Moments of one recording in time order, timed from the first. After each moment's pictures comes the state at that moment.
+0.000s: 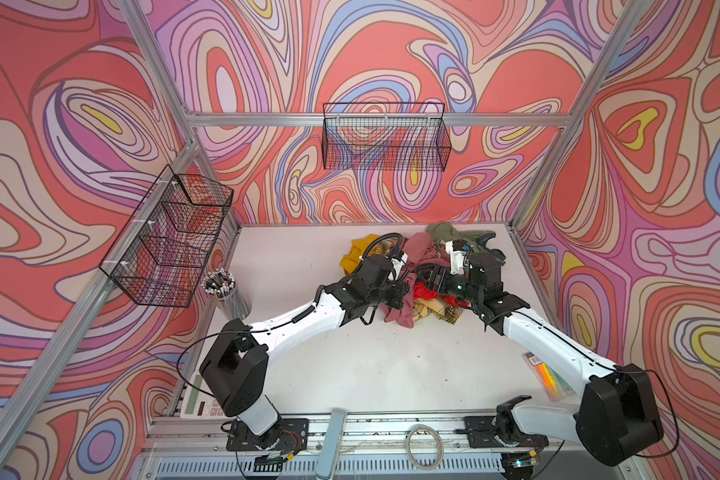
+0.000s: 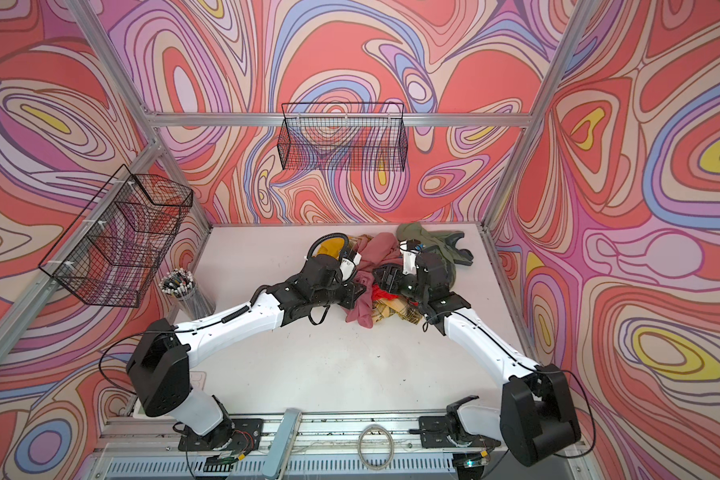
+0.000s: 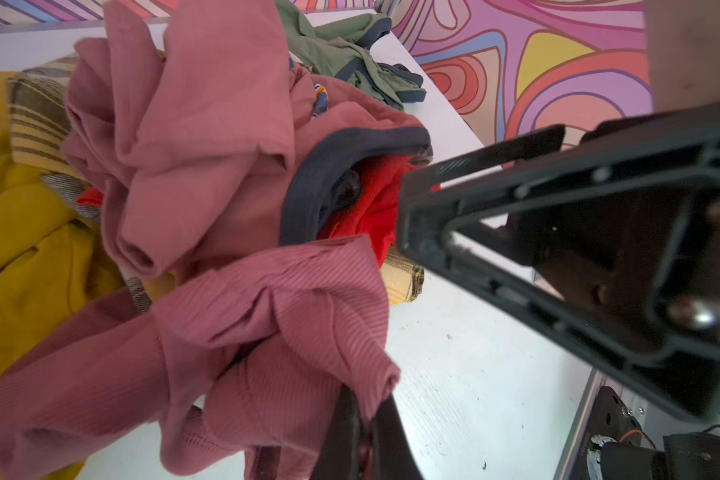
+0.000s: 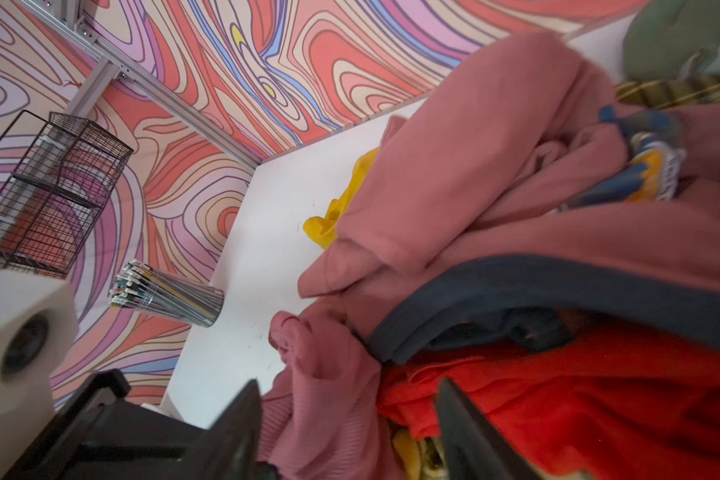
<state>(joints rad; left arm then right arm) -0.80 1.60 1.22 -0.20 0.12 -0.39 0.31 1.26 0.83 0.00 -0.35 0.56</state>
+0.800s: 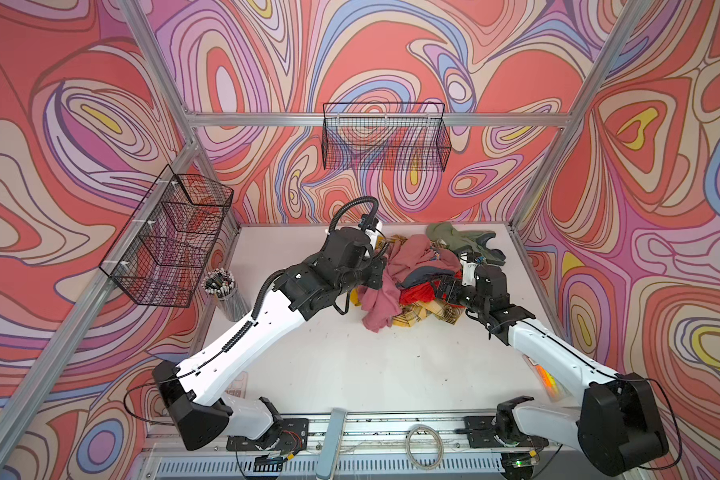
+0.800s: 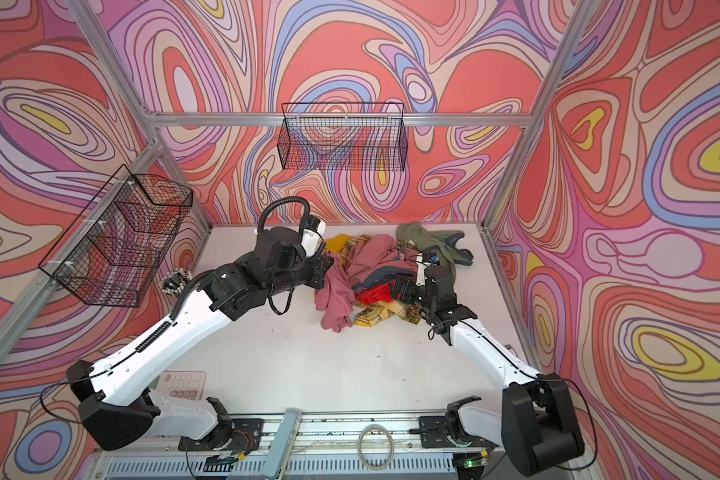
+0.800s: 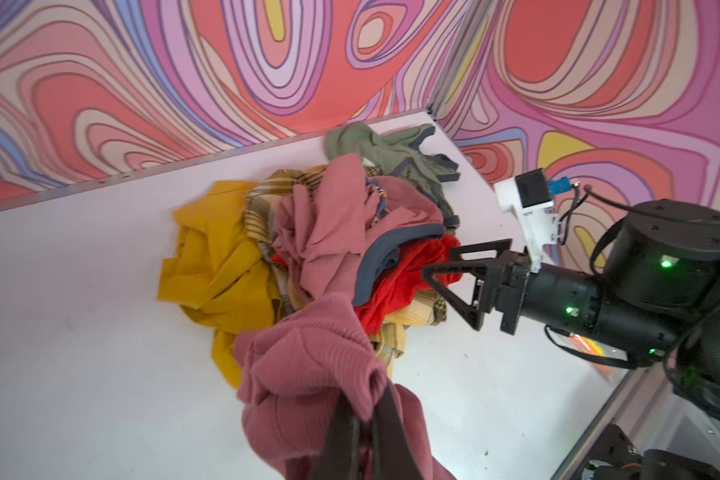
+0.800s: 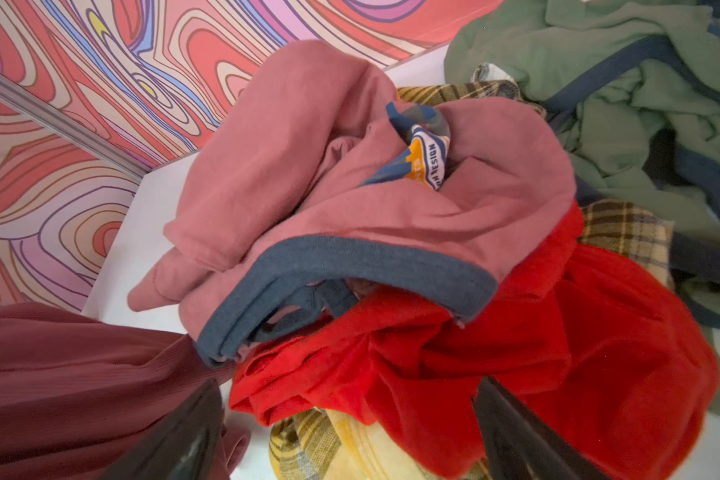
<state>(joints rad) -0.80 1.37 1.55 -0.70 -0.16 -0.34 0.24 1.22 0.70 -0.01 -0.16 0.46</state>
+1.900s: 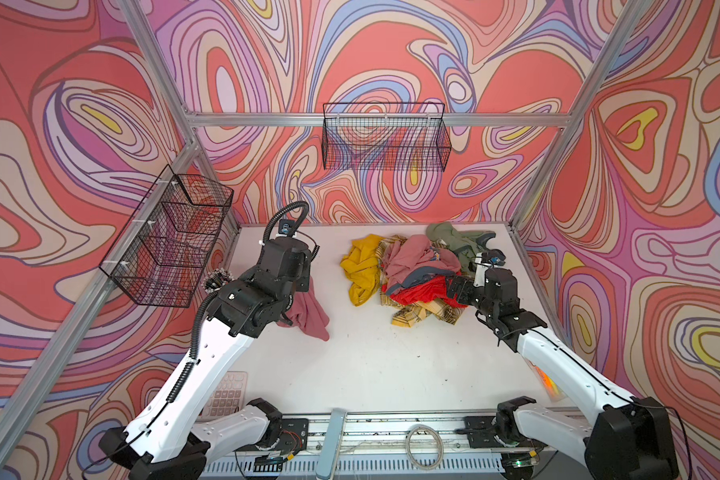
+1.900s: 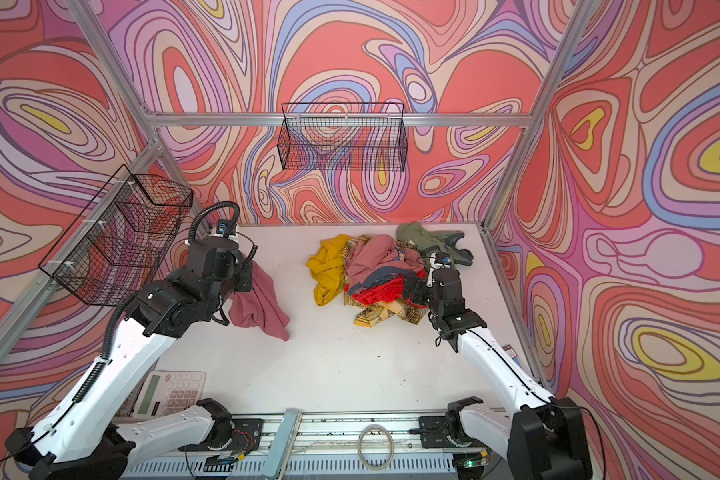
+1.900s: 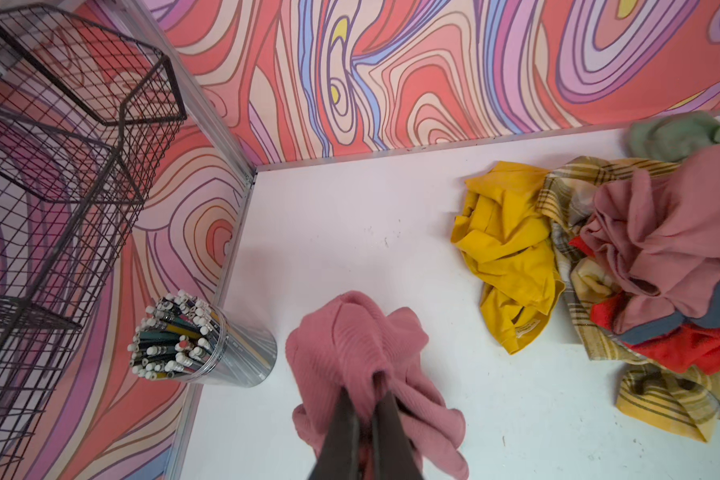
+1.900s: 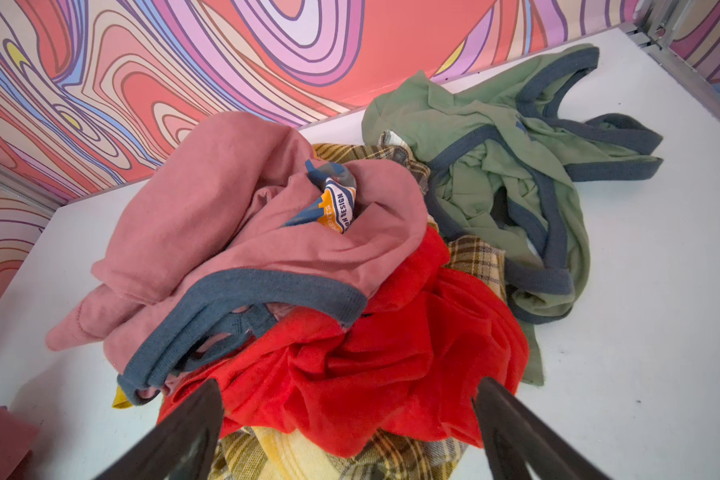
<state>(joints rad) -0.51 1.12 1.41 -0.96 -0.55 -0.24 0.21 1.11 0.69 -0.08 0.03 0.38</state>
